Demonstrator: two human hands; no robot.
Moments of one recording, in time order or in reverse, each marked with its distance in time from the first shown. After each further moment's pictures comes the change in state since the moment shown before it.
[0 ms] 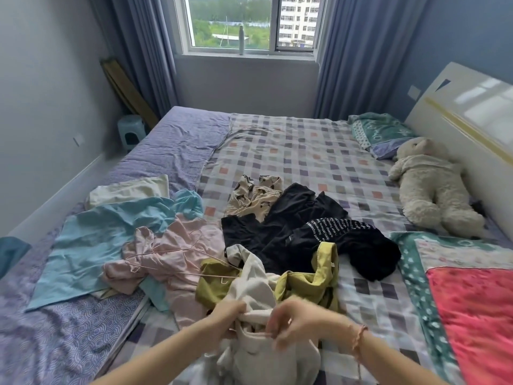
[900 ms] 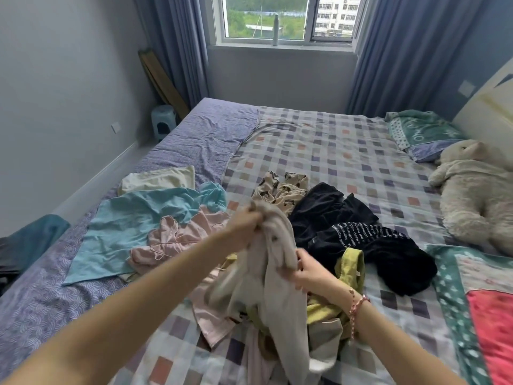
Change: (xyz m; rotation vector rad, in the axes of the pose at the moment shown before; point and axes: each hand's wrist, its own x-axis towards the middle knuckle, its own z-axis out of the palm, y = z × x) left_hand 0.035 0.144 -0.044 -0.240 0.112 0.411; right_hand 0.066 -0.007 -0.042 0.349 0.307 0.102
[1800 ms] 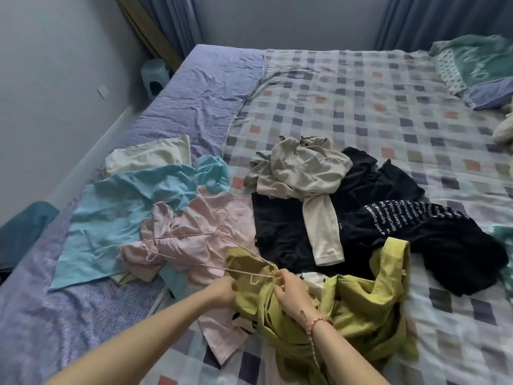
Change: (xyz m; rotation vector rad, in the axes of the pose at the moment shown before) left_hand 0.088 -0.164 -0.087 1.240 -0.275 -0.421; right_hand 0.167 0.115 0.091 -0.310 0.080 0.103
